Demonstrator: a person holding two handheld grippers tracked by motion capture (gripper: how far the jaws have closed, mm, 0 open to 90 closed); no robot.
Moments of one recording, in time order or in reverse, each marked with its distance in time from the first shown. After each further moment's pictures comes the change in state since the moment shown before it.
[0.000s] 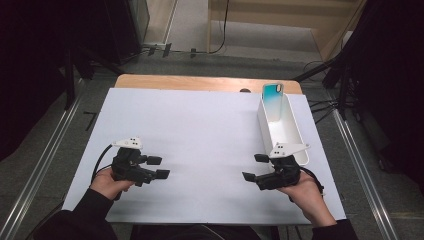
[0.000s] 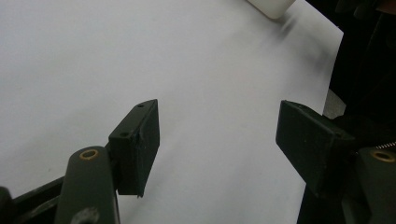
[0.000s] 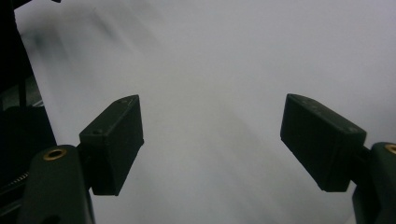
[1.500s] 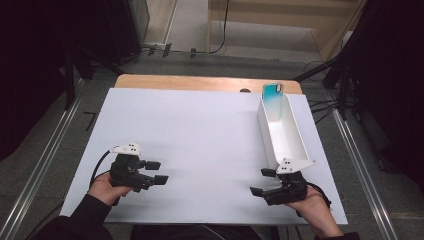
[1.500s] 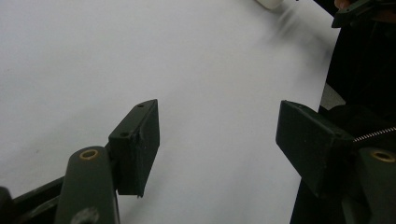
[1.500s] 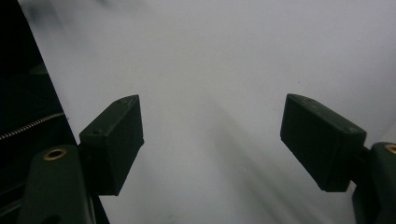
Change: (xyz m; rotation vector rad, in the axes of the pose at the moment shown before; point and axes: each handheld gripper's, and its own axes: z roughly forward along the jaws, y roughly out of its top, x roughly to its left) left arm -0.004 -0.013 -0.001 0.003 -0.002 0.000; right arm 0.003 -0.042 -0.007 0.029 0.013 0.027
